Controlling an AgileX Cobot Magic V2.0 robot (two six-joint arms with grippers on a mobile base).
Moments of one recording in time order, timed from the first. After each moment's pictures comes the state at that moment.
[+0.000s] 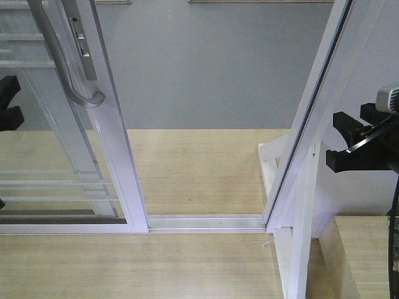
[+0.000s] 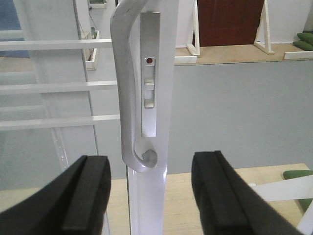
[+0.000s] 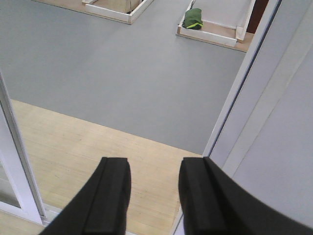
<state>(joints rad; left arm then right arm) -0.11 0.88 -0.55 0.08 -0.03 -0.12 0.27 0.90 -0.52 -0.62 0.08 0.50</state>
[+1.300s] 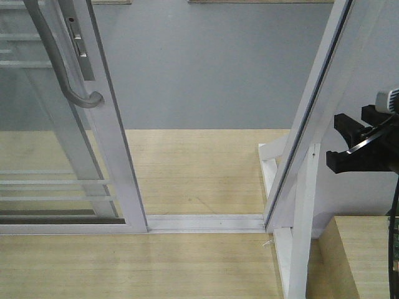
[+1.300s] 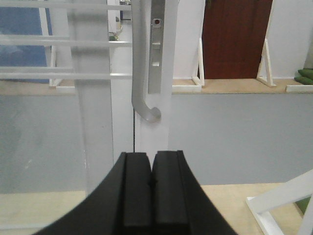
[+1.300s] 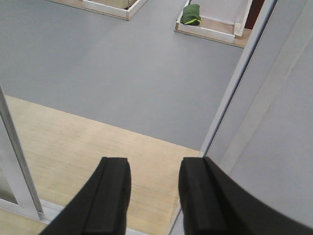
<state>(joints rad) -0.08 -0.01 0.03 -0.03 0.15 -0.04 0.27 0.90 -0.52 -0.62 0.09 0.50</state>
